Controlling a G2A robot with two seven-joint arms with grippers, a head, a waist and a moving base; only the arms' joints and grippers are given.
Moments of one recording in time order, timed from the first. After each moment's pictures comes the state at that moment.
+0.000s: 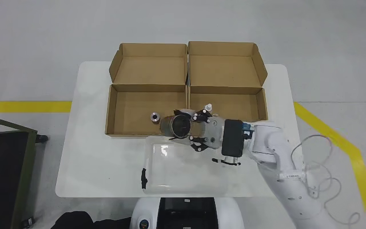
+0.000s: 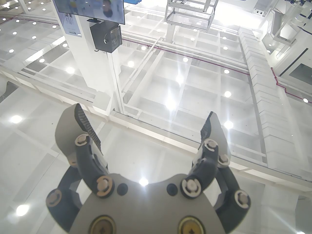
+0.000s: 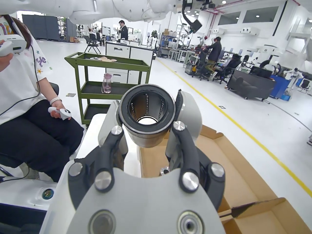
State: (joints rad) left arm -0.37 -0.34 -0.25 -1.16 3.07 0.41 0.06; right arm -1.06 -1.21 1.13 -1.88 -1.17 -0.91 -0.15
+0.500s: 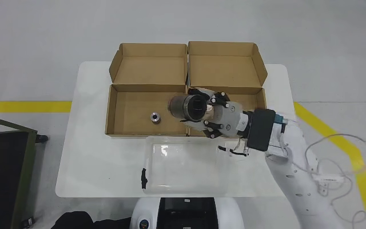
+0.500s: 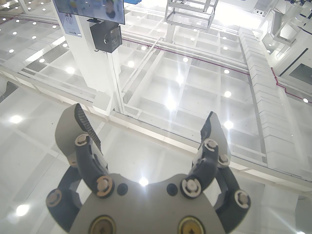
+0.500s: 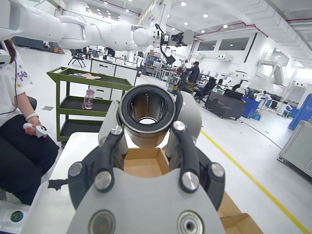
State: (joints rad) left arm -0.37 -0.34 -0.25 -1.16 3.07 0.41 0.06; right arm -1.03 -1.21 1.19 -1.91 -1.18 -0.85 -0.25
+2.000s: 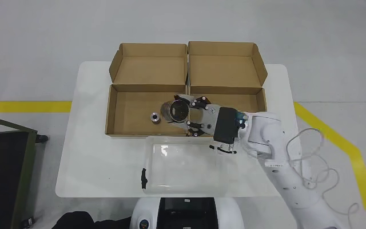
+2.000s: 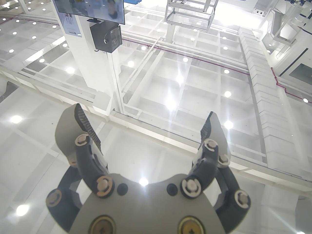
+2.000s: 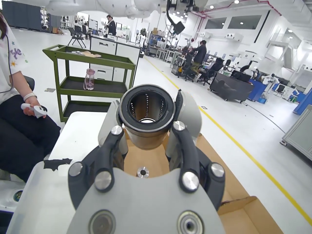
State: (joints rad) left arm -0.37 -0.34 -0.25 -1.16 3.07 0.41 0.06; right arm -0.97 -1.22 1.08 -1.76 -1.29 -0.82 -0.18
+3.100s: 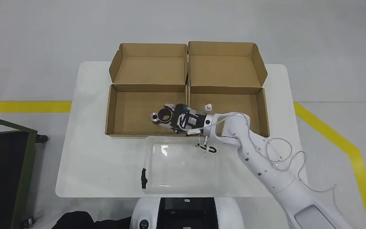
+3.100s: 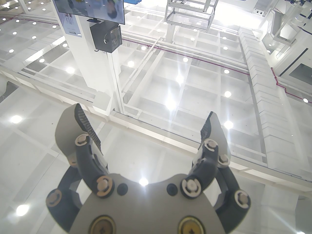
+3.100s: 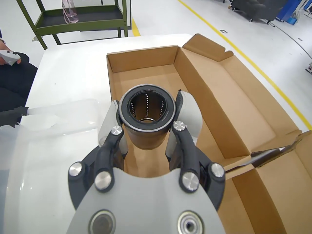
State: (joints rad) left arm -0.37 -0.34 -0.25 -1.16 3.07 0.41 0.06; right arm -0.82 -1.29 0.83 -1.42 -1.27 -0.67 0.12
